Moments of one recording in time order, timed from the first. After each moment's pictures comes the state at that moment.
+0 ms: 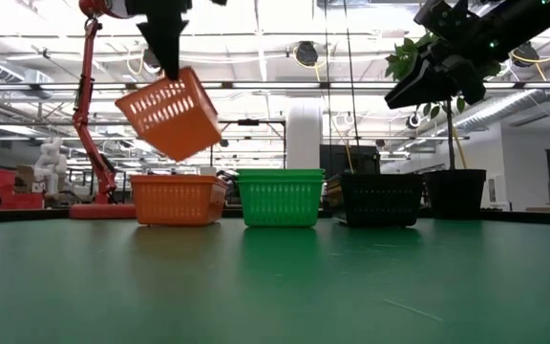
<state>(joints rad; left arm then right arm) -0.22 1.78 1.70 -1.57 -0.57 -0.50 0.05 0.85 0.51 -0.16 0.53 -0.39</state>
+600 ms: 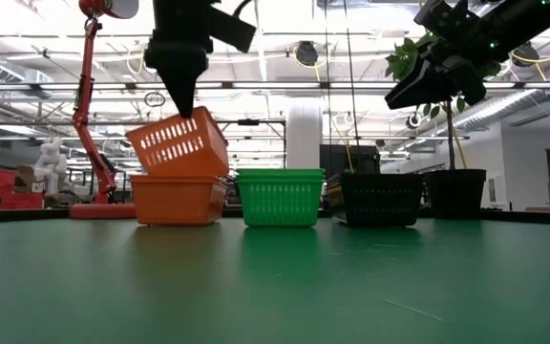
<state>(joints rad) -0.19 1.93 1.70 -1.51 -0.55 -0.47 0.05 0.85 0.51 -0.16 0.53 -0.40</state>
